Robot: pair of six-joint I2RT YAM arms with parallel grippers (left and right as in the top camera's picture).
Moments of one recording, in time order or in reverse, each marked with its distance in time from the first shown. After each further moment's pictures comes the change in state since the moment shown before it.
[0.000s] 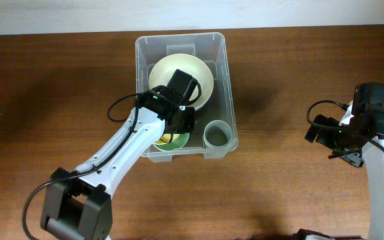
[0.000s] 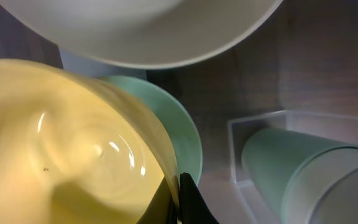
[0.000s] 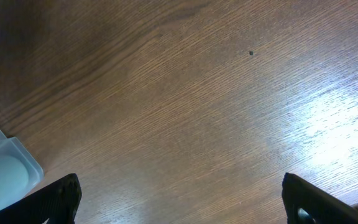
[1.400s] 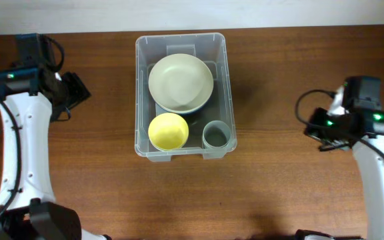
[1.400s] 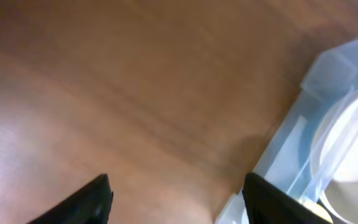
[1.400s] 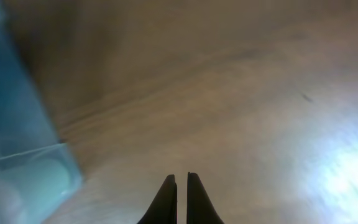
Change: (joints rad) left arm 0.688 -0.095 0.246 -0.262 -0.004 0.039; right arm 0.129 0.000 0.011 0.143 -0.064 -0.003
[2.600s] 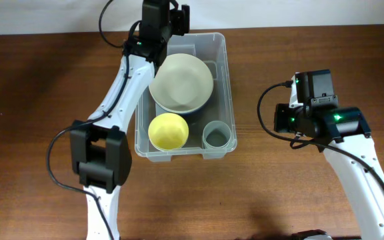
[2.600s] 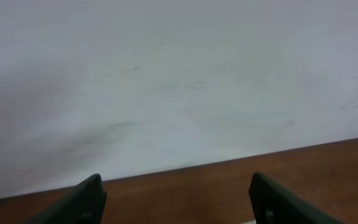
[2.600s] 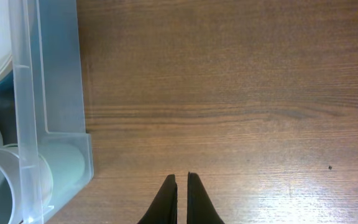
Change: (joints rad) left arm -0.473 0.560 0.413 0.955 -0.061 0.318; right arm 0.287 0.000 0.016 0.093 0.153 -0.079
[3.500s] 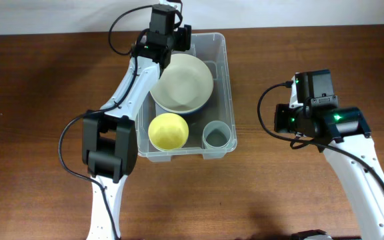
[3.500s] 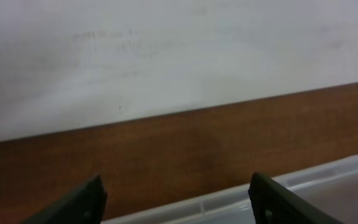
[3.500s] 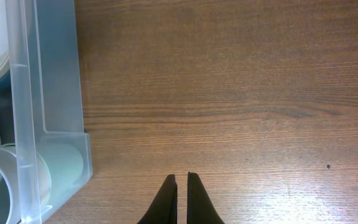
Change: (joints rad) left arm 0.004 0.130 0.025 -0.104 0.027 0.000; right arm 0.000 0.000 0.000 -0.003 0.004 0.000
